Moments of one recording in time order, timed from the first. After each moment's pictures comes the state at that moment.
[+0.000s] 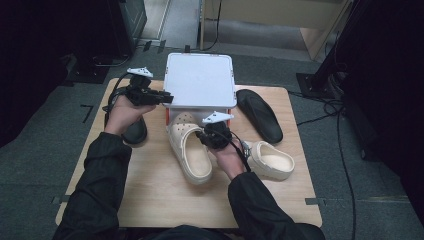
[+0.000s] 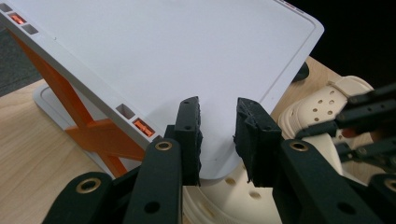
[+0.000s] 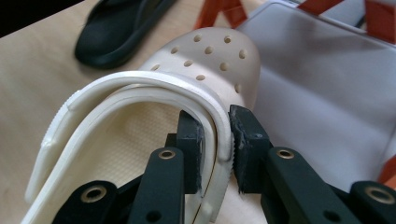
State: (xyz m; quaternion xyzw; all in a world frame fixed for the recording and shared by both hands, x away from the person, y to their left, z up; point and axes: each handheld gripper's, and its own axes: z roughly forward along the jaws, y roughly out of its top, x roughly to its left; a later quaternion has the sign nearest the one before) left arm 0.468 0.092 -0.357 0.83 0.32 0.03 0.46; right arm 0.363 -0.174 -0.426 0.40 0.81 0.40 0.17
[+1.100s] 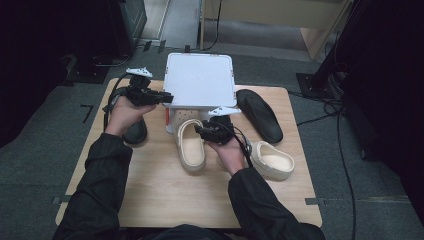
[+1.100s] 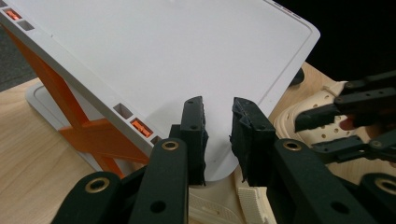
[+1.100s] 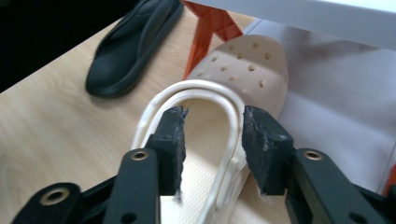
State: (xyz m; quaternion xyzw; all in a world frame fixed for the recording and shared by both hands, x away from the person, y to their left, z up) left arm 0.469 0.092 -0.361 0.82 0.32 0.02 0.47; right arm 0.368 -0.183 -0.416 0.43 0.77 0.45 0.13
